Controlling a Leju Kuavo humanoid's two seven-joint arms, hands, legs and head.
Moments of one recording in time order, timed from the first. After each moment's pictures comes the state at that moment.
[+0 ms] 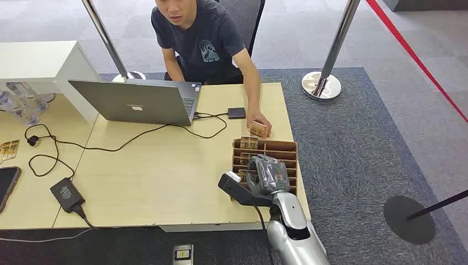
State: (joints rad) left arm -0.09 -0.17 1.29 -0.22 -1.16 -0.01 0.05; right arm -0.23 0.19 0.53 -1.11 1.35 -0.34 -0.06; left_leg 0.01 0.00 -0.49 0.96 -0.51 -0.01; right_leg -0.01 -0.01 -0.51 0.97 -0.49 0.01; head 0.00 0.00
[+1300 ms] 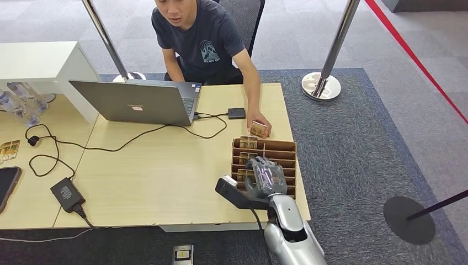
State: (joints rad) left arm -0.09 -0.17 1.29 -0.22 -1.17 -0.01 0.05; right arm -0.22 0.19 0.54 -1.10 1.39 -0.32 -0.03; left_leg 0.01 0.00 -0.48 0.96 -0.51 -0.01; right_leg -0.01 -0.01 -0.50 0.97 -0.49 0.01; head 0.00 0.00
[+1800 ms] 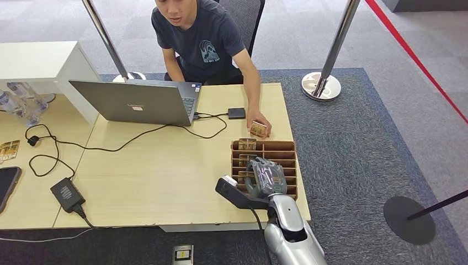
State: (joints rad) left arm -0.09 -0.17 1.29 -0.22 -1.17 -0.01 0.05; right arm -0.22 0.19 0.54 -1.10 1.39 -0.33 -0.03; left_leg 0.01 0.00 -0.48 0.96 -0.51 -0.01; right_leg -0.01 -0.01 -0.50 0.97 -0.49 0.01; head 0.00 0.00
